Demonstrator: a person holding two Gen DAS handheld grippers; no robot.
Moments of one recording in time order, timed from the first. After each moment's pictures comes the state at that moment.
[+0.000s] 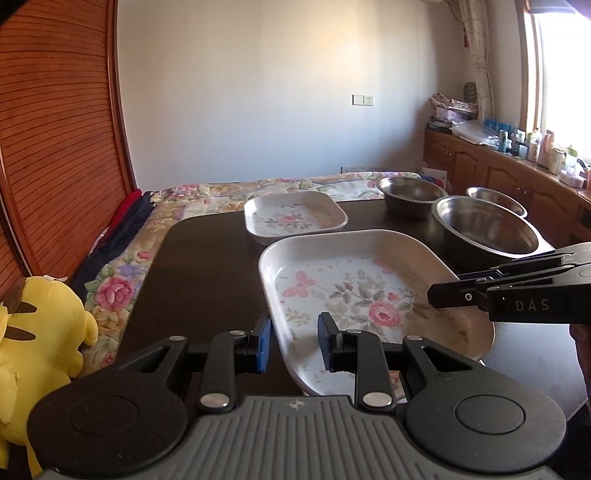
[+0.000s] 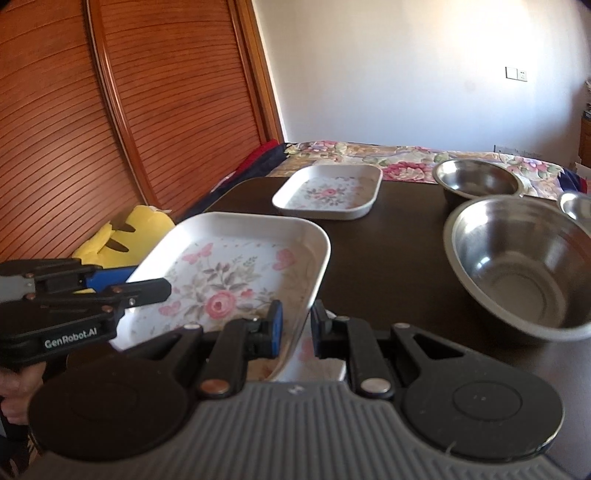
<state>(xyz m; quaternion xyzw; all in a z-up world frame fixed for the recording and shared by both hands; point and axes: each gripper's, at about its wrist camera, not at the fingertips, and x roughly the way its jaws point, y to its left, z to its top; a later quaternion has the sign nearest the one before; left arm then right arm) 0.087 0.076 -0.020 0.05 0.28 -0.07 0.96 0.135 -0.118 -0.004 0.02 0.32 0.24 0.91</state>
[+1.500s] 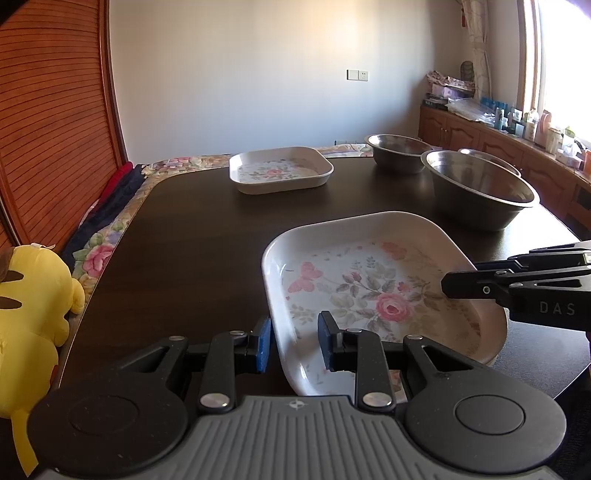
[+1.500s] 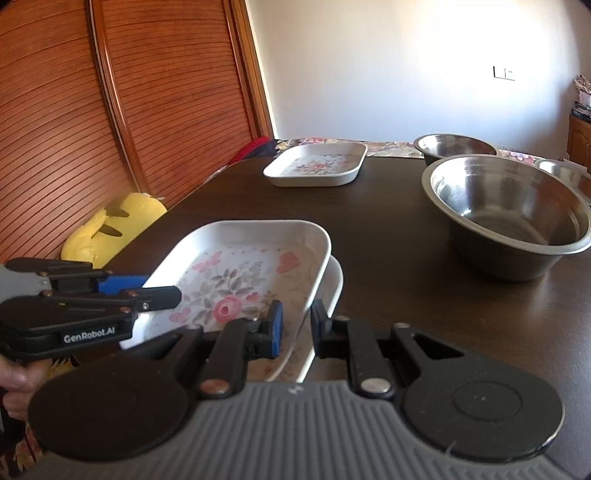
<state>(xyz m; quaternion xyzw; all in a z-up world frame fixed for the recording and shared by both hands) 0.078 0.070 -0.059 0.05 0.32 -0.08 0.94 0.101 -0.126 -0.030 0.02 0.32 0.23 0.92</state>
